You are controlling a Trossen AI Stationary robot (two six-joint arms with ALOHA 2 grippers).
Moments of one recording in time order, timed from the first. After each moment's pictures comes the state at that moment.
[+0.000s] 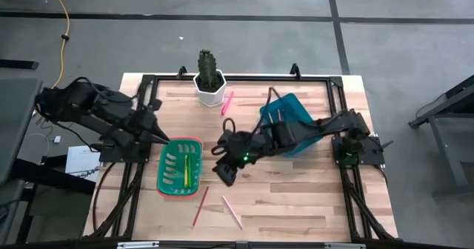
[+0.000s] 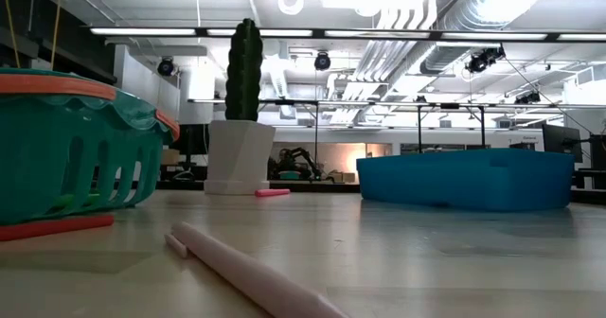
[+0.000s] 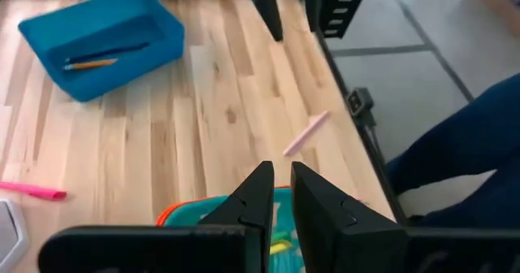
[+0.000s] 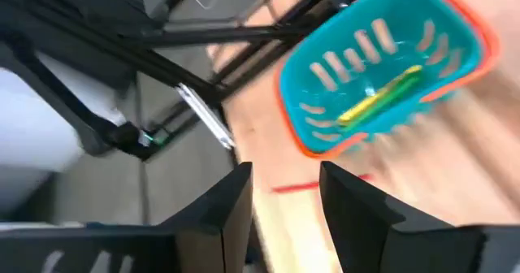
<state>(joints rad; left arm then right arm) -0.16 0.91 1.40 -1.15 0.04 -0.13 0.26 1.96 2.08 -0.75 0.01 0.83</state>
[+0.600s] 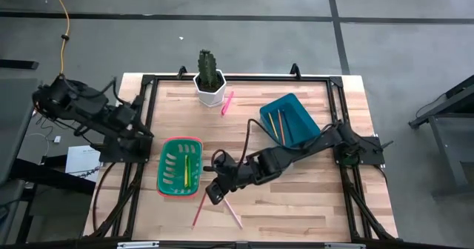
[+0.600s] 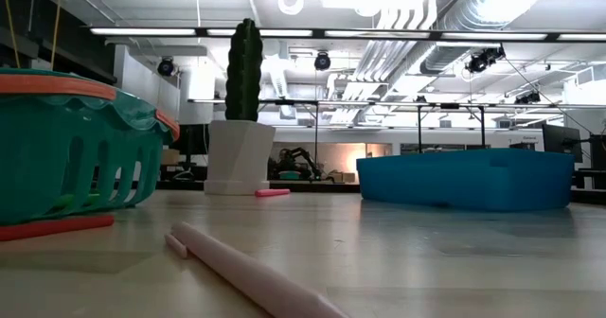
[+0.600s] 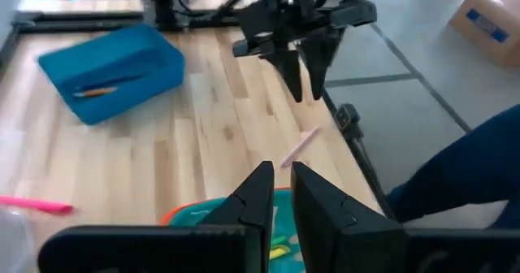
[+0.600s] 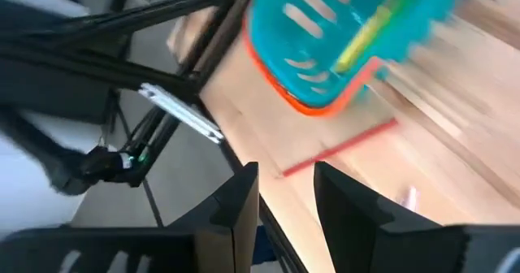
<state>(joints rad) -0.24 0.73 1.32 -1.14 -0.02 -0.15 0.37 2.11 2.08 -0.69 0.13 1.18</state>
